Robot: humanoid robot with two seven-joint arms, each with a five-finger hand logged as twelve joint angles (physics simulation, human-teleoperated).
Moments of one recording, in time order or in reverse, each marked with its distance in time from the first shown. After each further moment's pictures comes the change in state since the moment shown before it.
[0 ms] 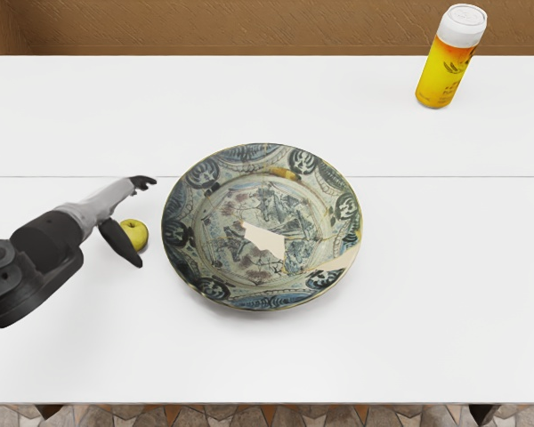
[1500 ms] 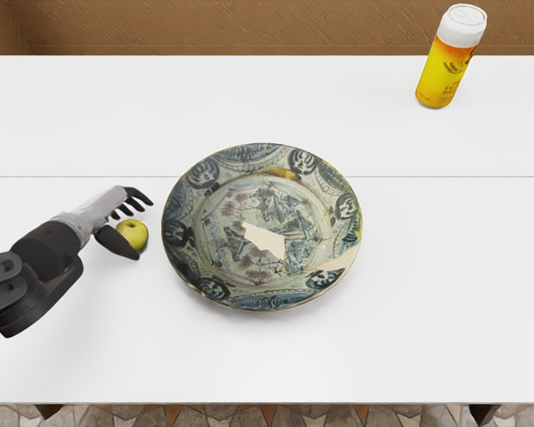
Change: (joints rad) left arm 0.035 -0.016 0.019 0.038 0.033 0.051 0.000; right arm 0.005 0.000 -0.001 0.000 -0.002 0.000 0.000
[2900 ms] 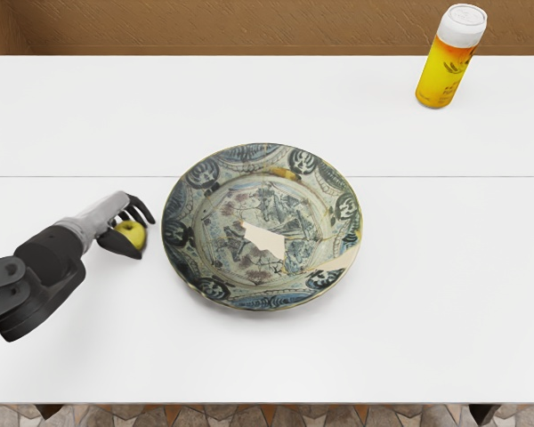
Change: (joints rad) left arm 0.006 -0.006 0.011 0.002 0.001 0.001 0.000; right arm 0.002 0.000 0.000 0.000 0.000 -0.003 0.000
